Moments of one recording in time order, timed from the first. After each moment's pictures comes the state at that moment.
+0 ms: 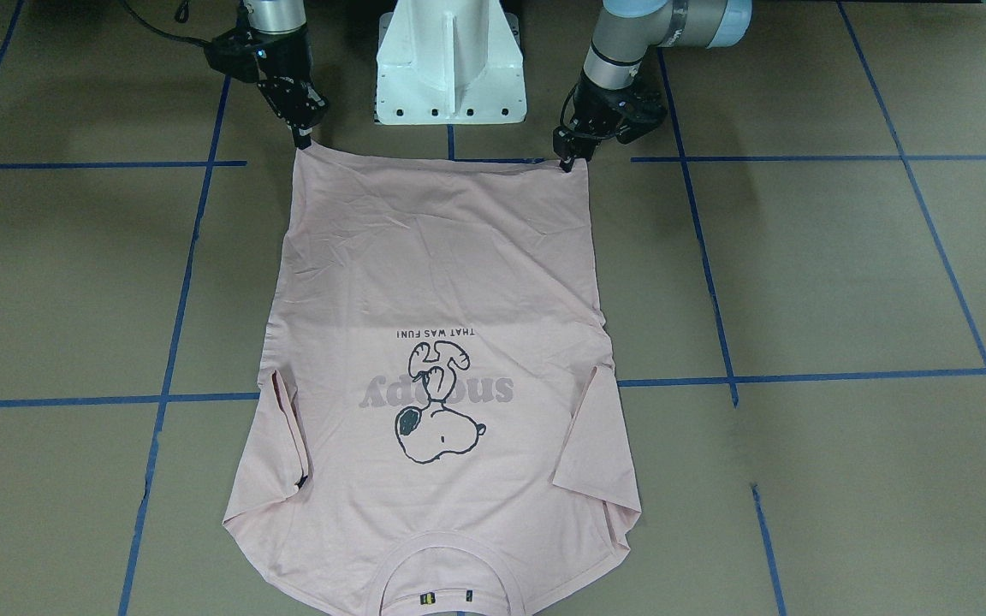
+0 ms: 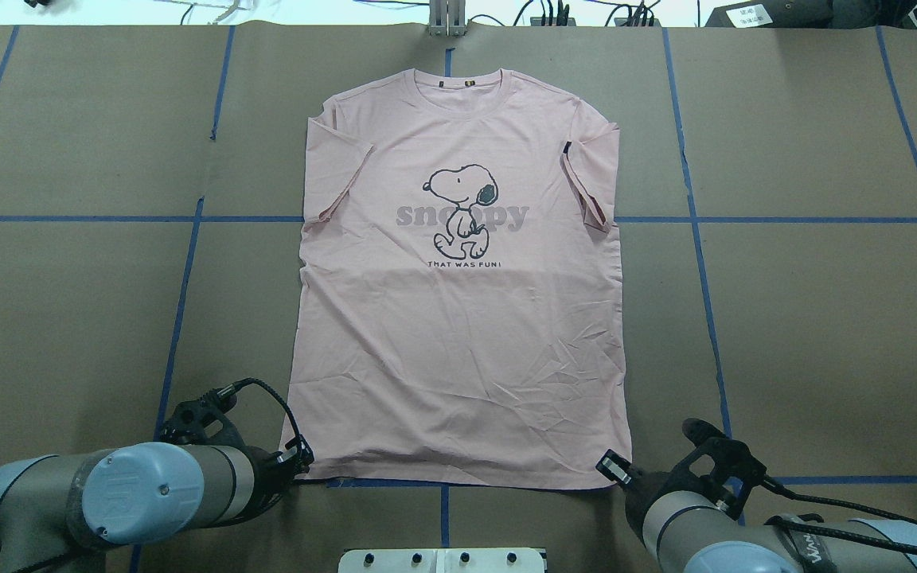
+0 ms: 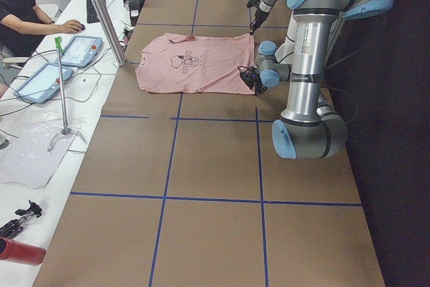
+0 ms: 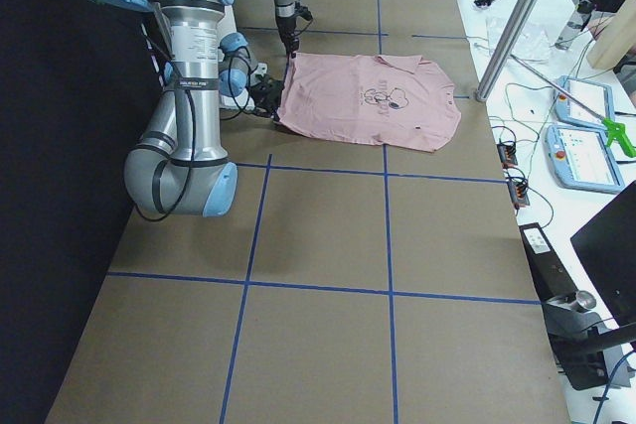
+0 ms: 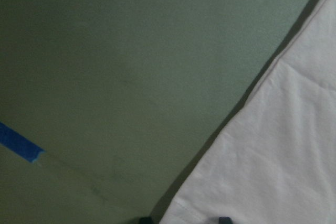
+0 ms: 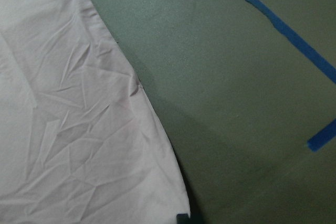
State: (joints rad) left arm -0.16 -1.73 -2.00 -1.89 -1.60 -2.08; right arm -0.01 -1.50 2.22 -1.55 1.23 2.26
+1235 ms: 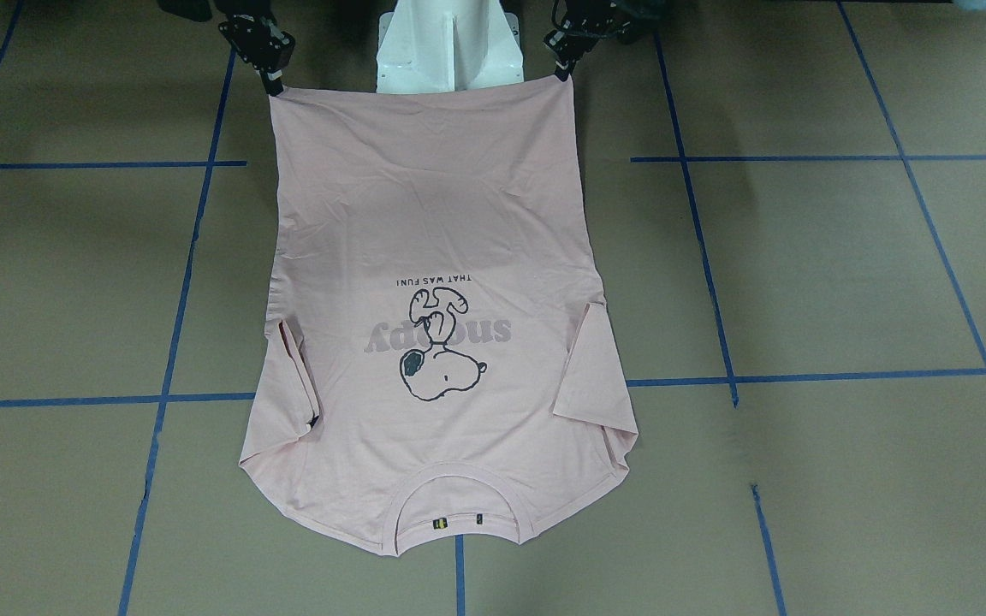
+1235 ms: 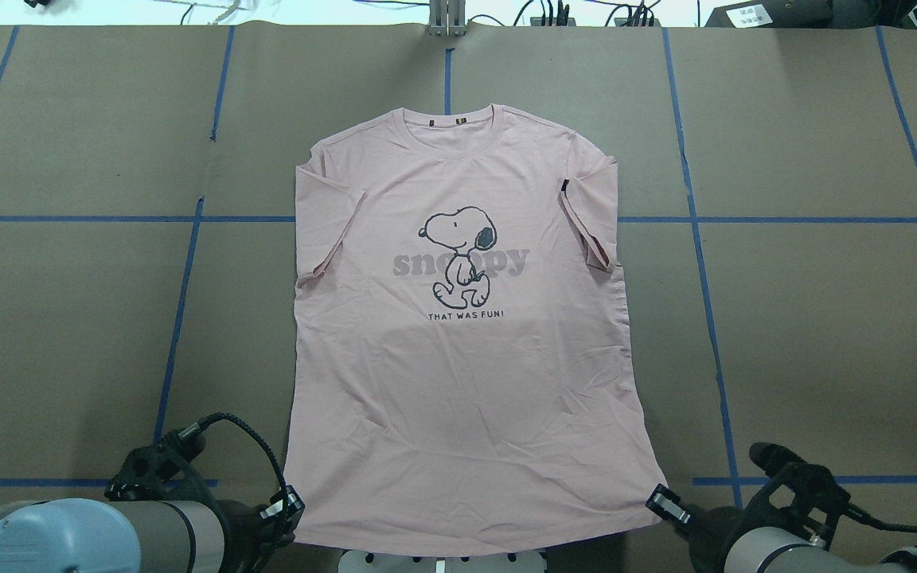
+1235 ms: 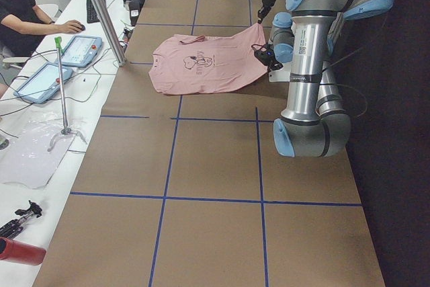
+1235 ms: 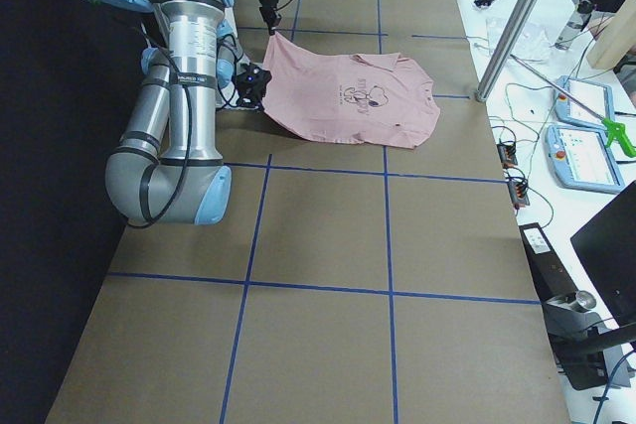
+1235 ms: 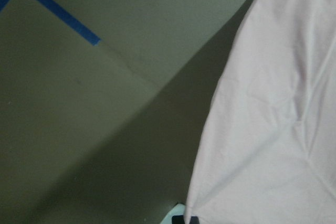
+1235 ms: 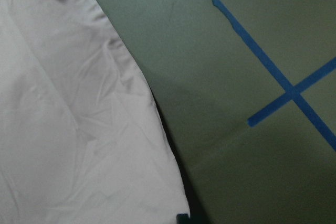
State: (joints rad) left arm -0.10 -1.76 -2.35 -1.56 -1.60 -2.22; right arm -0.01 -1.66 2.48 -1.55 1.25 2.24
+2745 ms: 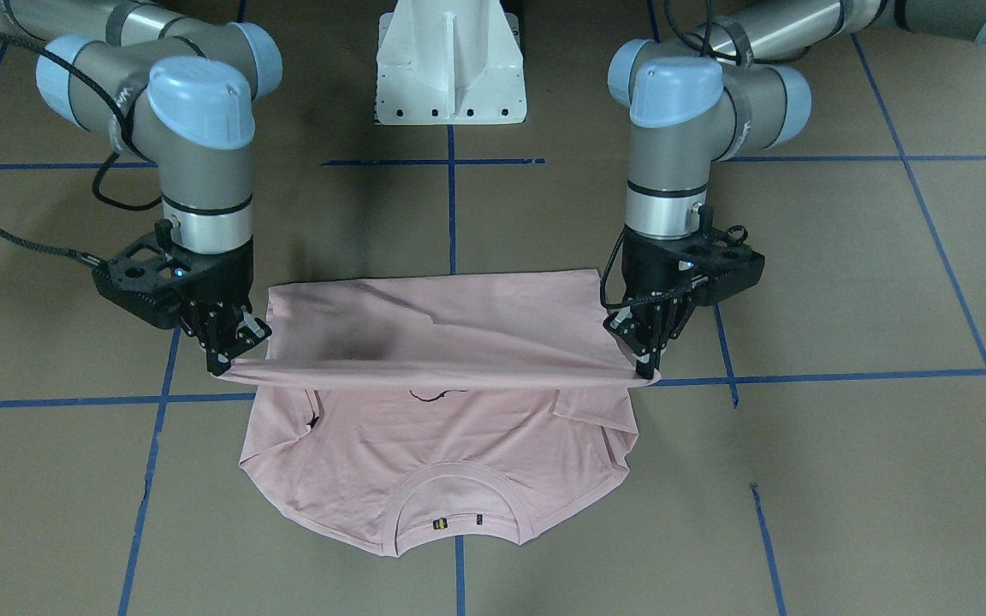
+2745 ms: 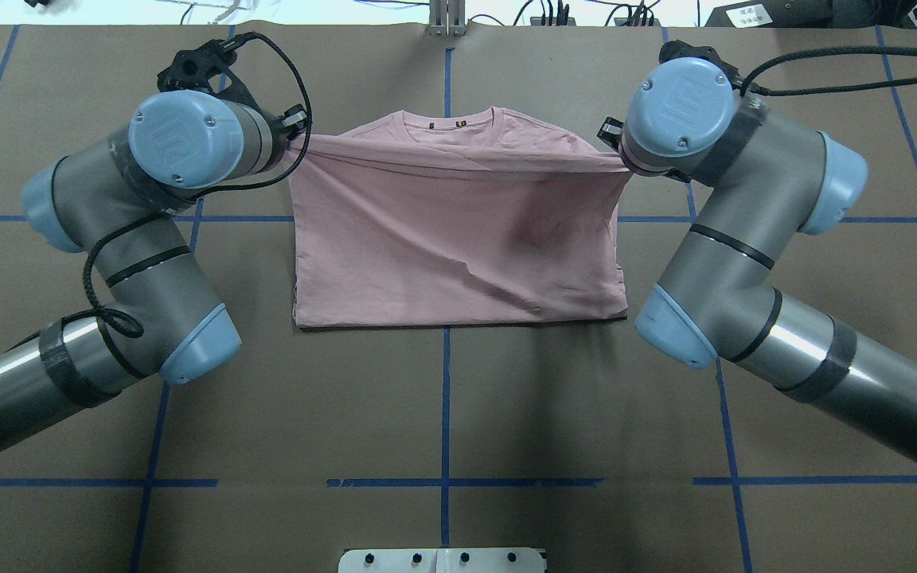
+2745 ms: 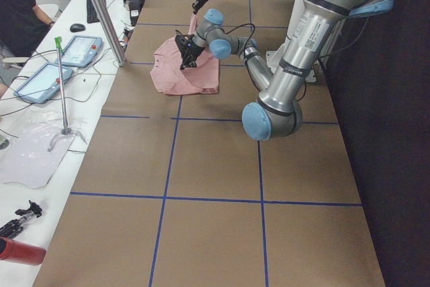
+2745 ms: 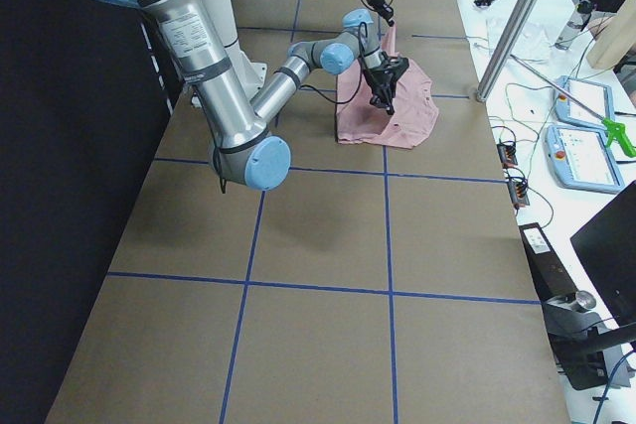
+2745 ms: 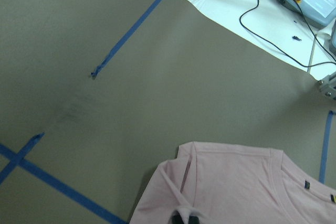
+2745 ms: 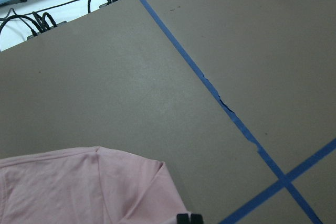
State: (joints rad) left arm -0.71 -2.17 -1.60 -1.87 -1.46 -1.63; right arm 0.74 -0.97 1.66 -1.60 1.55 1.57
